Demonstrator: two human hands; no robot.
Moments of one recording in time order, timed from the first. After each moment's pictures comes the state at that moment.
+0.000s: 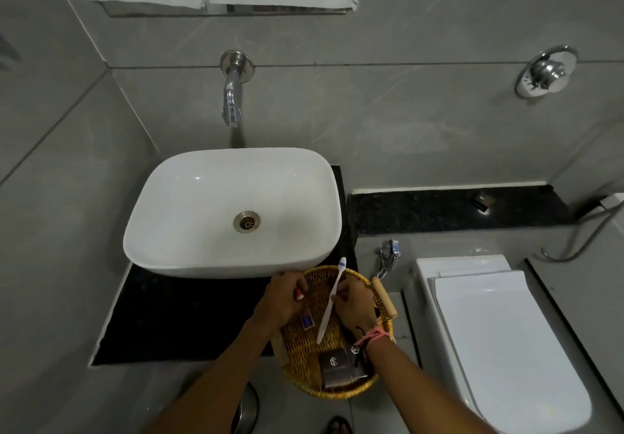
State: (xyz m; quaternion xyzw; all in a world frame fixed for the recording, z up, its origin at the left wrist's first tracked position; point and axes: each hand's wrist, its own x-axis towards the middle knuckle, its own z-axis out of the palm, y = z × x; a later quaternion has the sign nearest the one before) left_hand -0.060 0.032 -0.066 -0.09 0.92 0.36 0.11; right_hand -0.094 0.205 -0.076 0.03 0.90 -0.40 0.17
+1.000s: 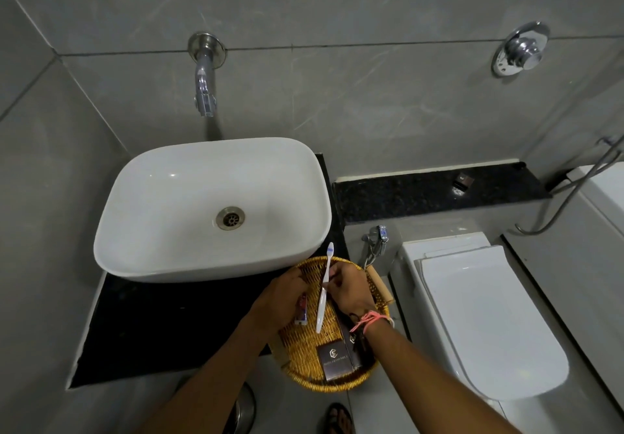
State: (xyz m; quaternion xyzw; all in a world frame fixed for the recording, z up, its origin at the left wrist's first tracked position) left_hand -0.068 0.036 -0.087 0.11 0.97 0.21 0.11; right_hand -0.103 0.204 -0.070 0.00 0.91 -0.39 0.16
